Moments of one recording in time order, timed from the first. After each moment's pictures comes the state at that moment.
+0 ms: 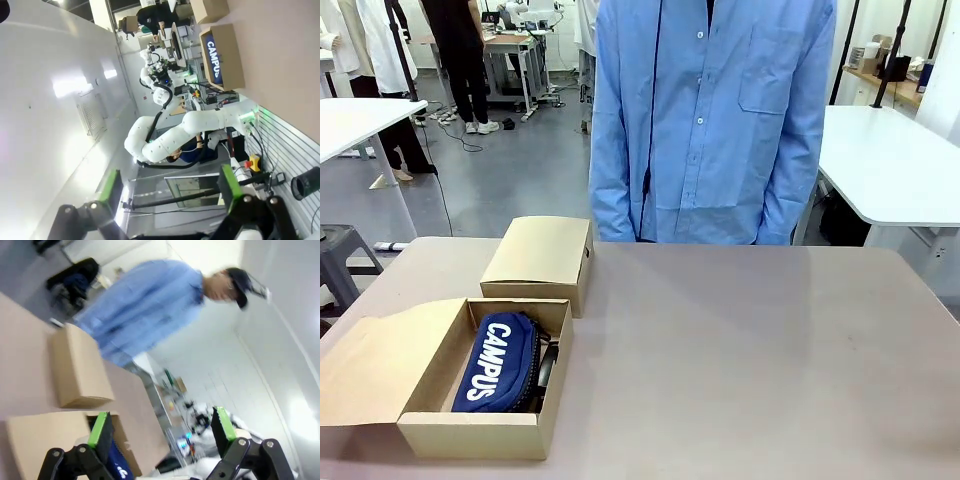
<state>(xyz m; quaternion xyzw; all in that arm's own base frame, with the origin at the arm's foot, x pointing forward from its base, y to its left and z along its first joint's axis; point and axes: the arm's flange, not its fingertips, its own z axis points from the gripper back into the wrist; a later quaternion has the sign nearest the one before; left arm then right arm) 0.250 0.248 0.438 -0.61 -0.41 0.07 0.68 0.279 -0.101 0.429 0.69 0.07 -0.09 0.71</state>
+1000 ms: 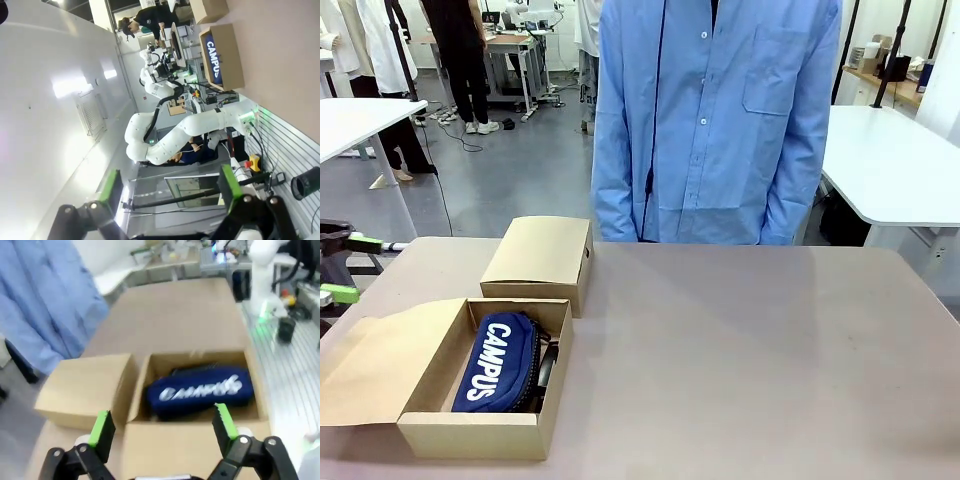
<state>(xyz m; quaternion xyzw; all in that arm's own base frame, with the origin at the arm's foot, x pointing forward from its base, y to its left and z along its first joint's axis) 0.307 0.134 0.410 -0.28 -0.50 -0.58 0.58 0.280 -0.101 0.429 0.69 0.07 -0.09 0.71</state>
